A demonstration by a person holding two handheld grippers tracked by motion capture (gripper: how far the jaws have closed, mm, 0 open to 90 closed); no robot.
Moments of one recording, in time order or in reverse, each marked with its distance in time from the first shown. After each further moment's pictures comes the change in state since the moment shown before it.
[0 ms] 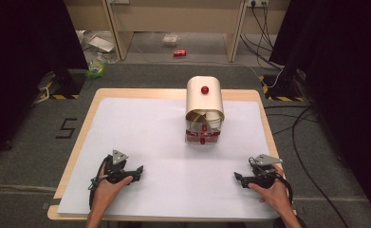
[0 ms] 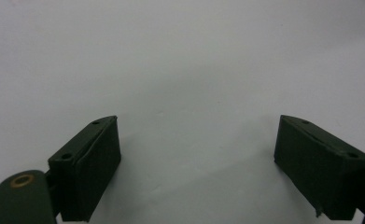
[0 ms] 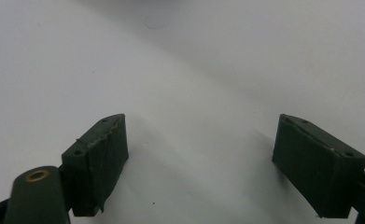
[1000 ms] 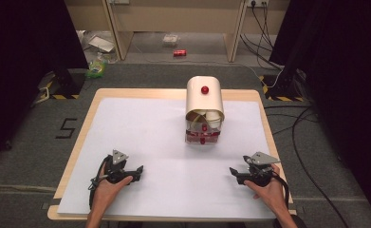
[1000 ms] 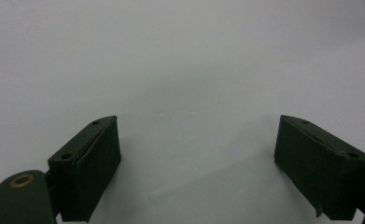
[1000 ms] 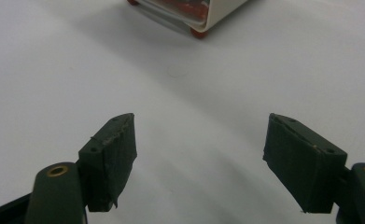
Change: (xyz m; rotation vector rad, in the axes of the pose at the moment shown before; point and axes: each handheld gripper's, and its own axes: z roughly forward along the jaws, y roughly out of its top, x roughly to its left) left arm 0.000 0.000 0.000 0.001 0.001 0.001; right arm 0.014 0.017 -0.002 -0.106 0.006 -0.052
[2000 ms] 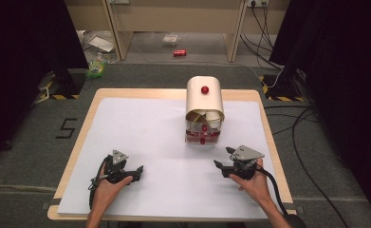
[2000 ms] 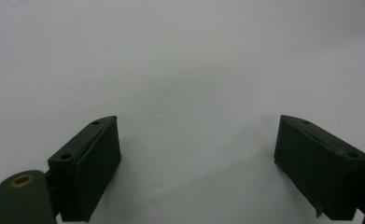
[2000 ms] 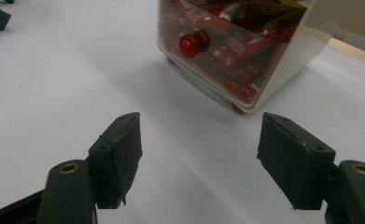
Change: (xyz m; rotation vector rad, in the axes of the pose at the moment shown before) left arm 0.000 0.000 0.000 -0.001 -0.001 0.000; right arm 0.026 0.036 0.027 -0.116 0.060 -0.127
